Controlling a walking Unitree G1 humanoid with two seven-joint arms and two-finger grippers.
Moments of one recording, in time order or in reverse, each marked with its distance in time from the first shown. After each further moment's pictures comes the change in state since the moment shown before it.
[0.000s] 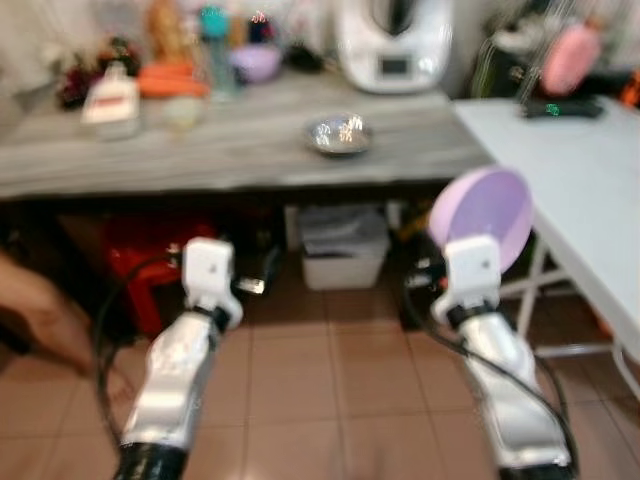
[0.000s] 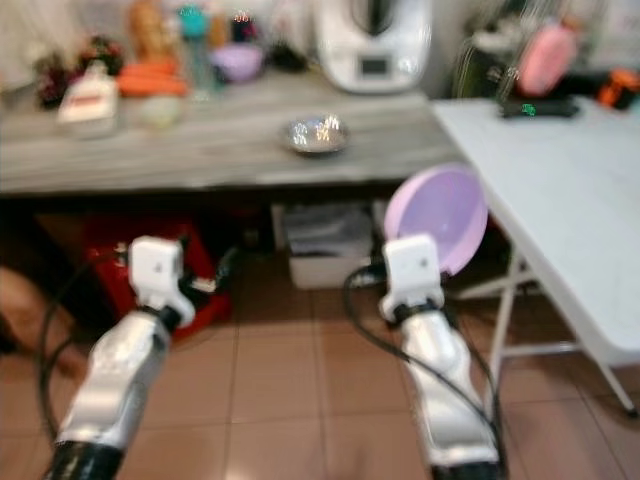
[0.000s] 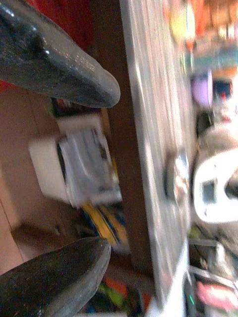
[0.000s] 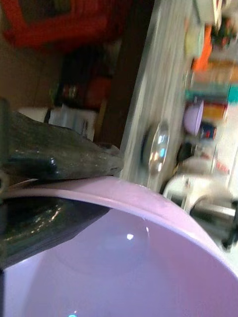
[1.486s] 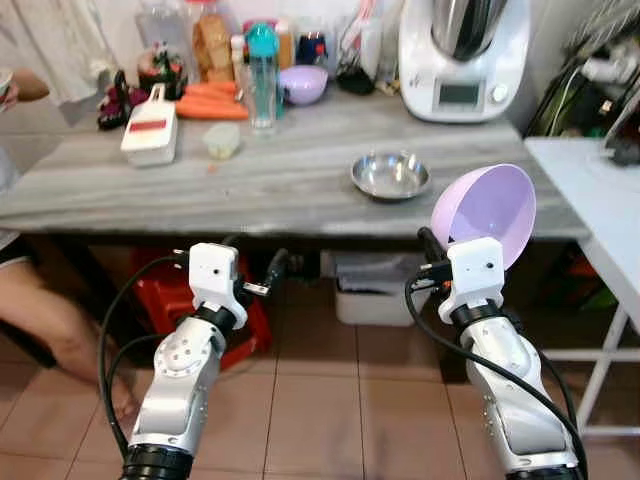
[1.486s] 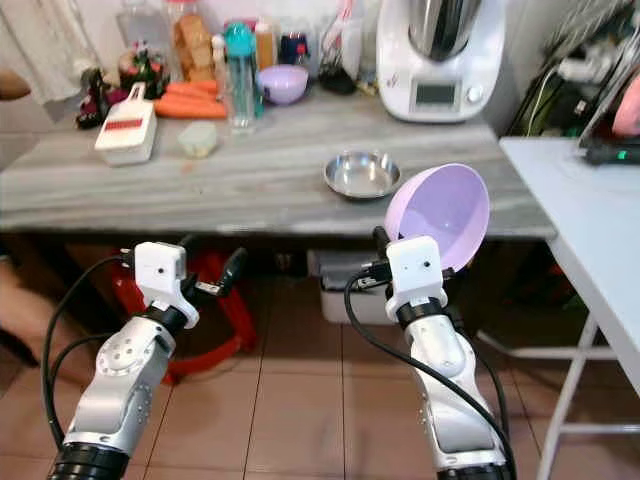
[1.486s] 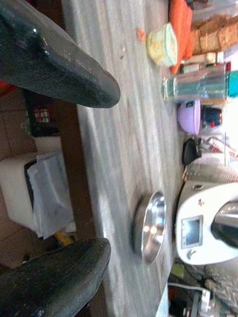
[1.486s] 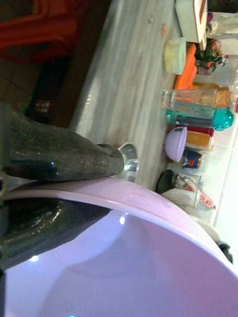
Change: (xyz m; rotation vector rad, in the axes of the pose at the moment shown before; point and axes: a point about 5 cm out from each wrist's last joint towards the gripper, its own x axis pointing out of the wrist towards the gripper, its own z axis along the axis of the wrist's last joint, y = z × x) left arm 0.003 -0.015 0.004 -0.040 -0.032 -0.055; right arm -0.005 -0.010 0.000 -0.040 0.001 -0.006
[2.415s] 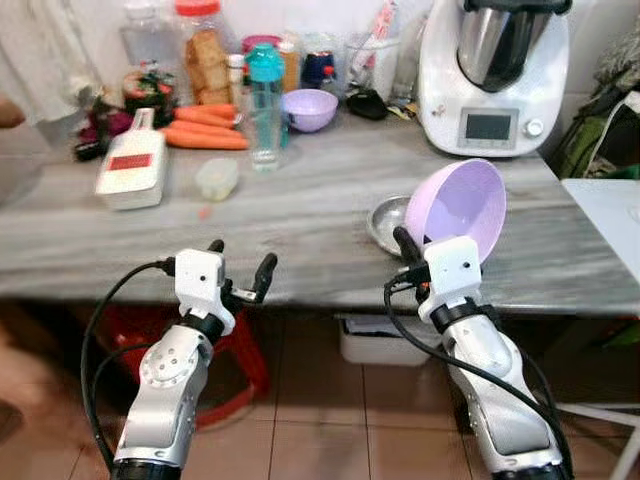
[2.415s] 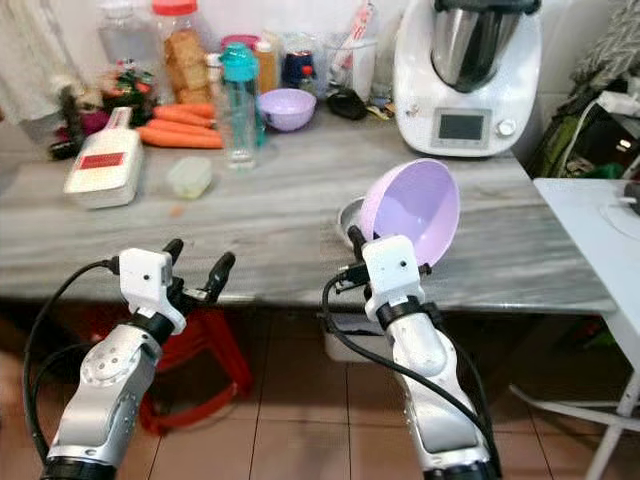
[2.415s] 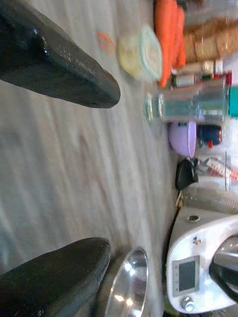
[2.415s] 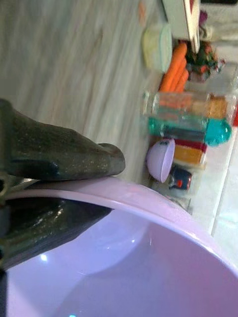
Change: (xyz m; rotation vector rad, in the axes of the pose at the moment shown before) left arm -0.010 0.001 0.001 0.011 -0.004 0.002; right arm 0.004 0.015 0.007 -0.007 -0.032 0.070
